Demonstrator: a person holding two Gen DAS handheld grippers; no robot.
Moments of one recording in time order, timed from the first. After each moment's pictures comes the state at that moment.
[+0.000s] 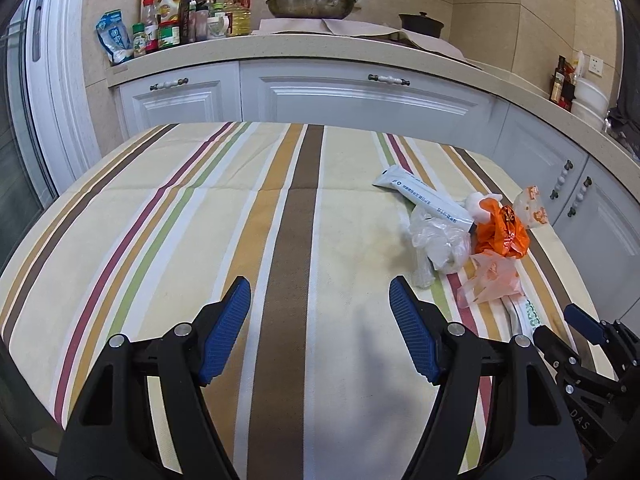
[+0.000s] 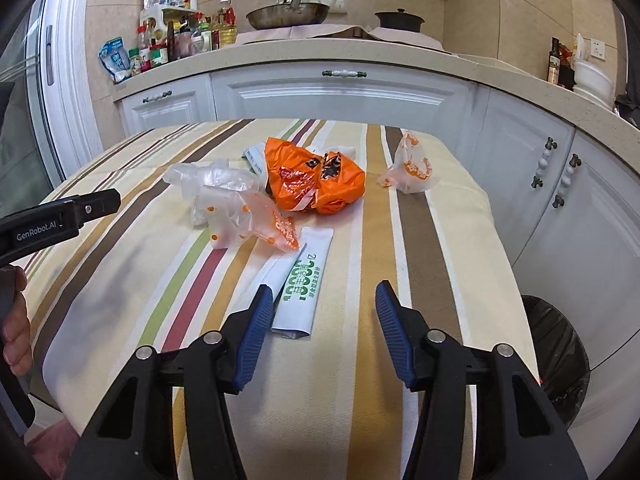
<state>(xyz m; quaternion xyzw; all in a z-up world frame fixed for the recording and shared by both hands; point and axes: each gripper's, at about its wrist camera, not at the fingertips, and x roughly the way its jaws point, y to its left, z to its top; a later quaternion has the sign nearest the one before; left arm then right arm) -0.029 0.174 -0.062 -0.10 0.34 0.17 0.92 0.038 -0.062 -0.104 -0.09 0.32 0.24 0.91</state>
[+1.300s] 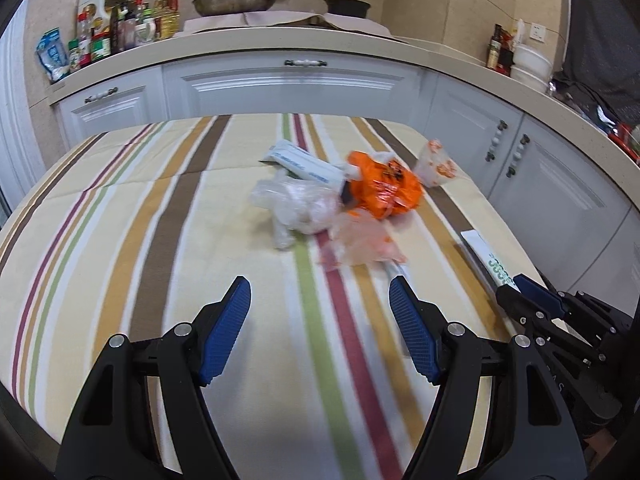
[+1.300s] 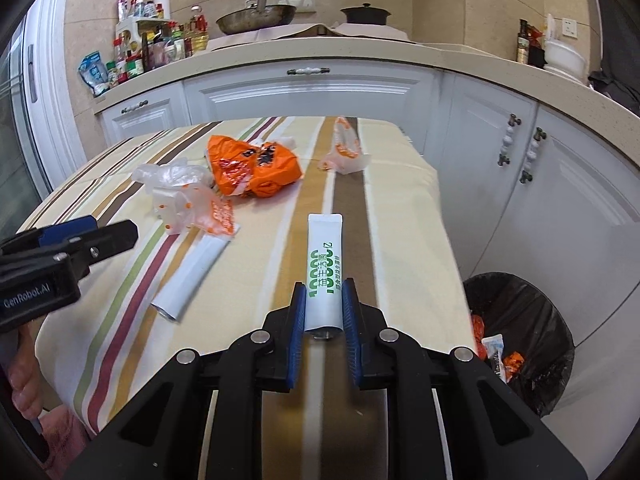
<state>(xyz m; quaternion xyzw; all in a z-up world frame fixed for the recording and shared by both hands) -0.018 0.082 -0.070 -0.07 0.35 0.07 0.93 0.033 -0.119 -0.104 -0.06 0.33 0.20 0.92</state>
